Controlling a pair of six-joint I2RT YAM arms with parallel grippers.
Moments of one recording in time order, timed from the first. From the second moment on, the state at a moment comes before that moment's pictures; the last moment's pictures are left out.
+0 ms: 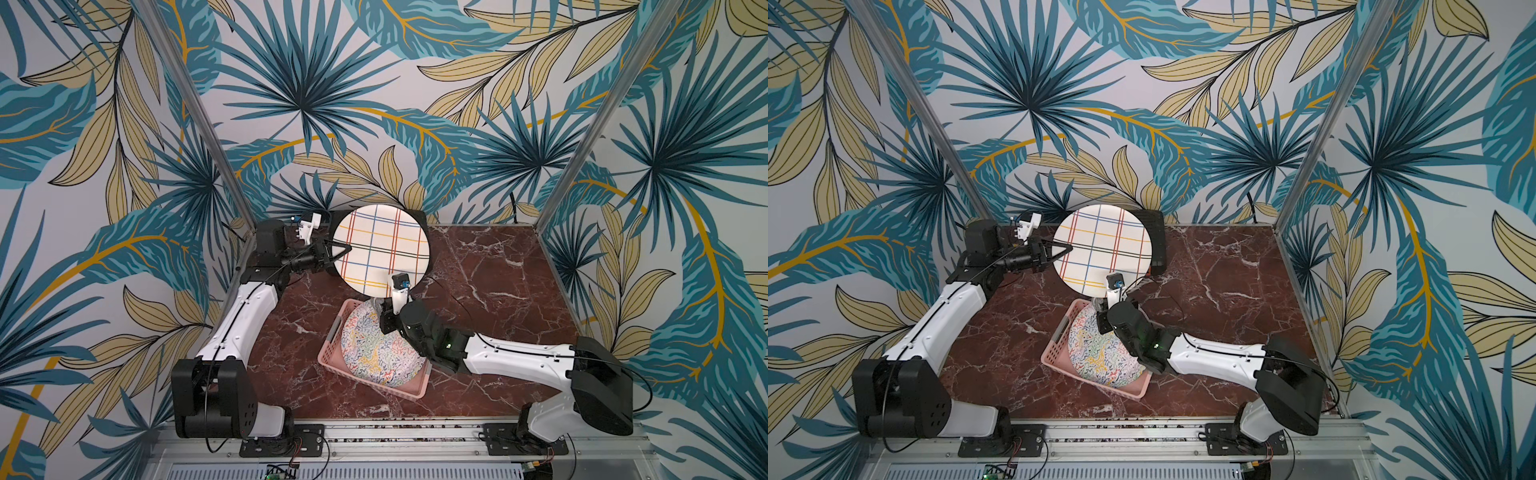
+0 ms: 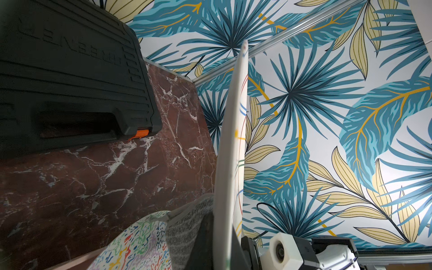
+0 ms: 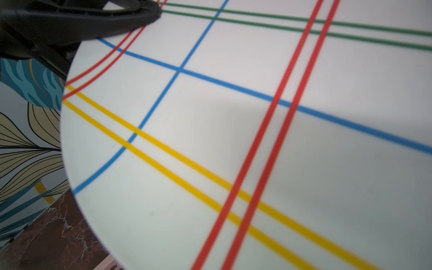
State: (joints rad) left arm 0.00 1.42 1.15 -0.09 1.07 -0.79; right arm 1.04 1.54 0.95 0.30 0.51 0.35
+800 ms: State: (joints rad) left arm -0.02 1.41 1.12 -0.05 1.07 -0.77; right arm 1.12 1.87 1.42 0.35 0.64 0.30
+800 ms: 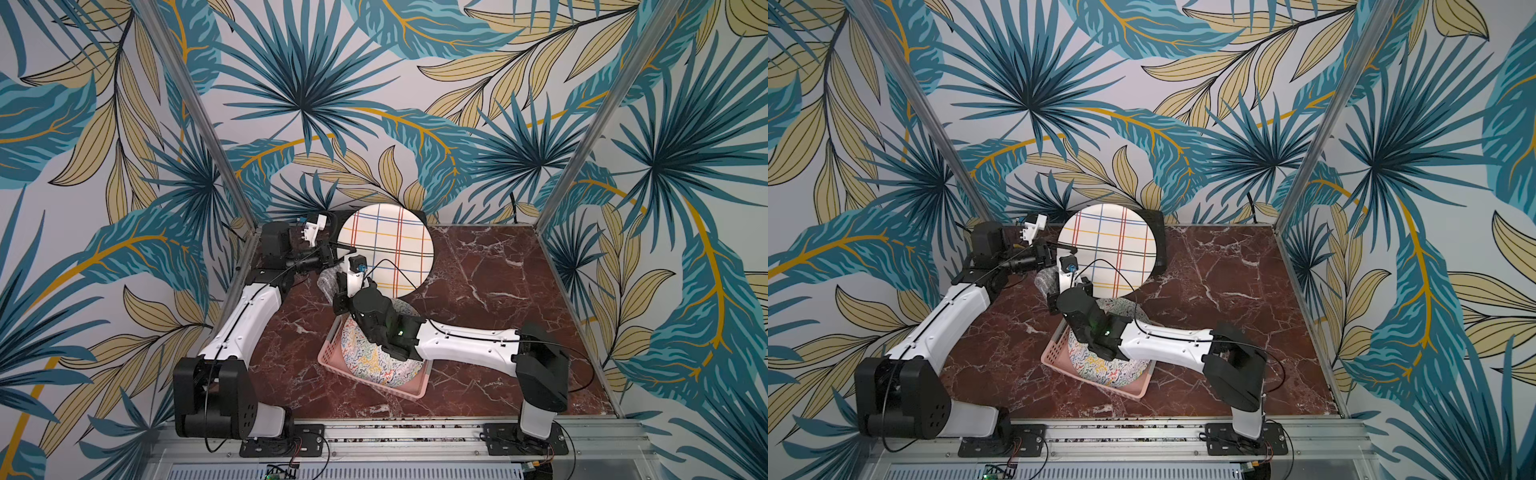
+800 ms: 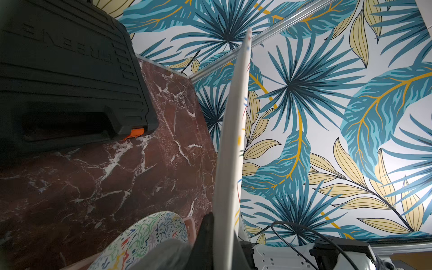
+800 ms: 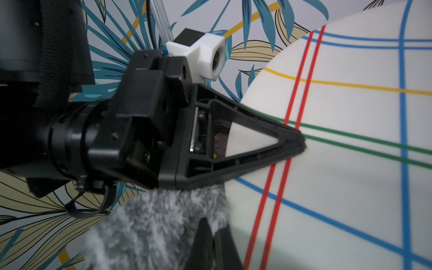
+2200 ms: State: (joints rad) left arm -0.02 1.41 1.11 -0.20 1.05 -0.62; right arm 0.98 0.90 0.92 -0.54 0.94 0.90
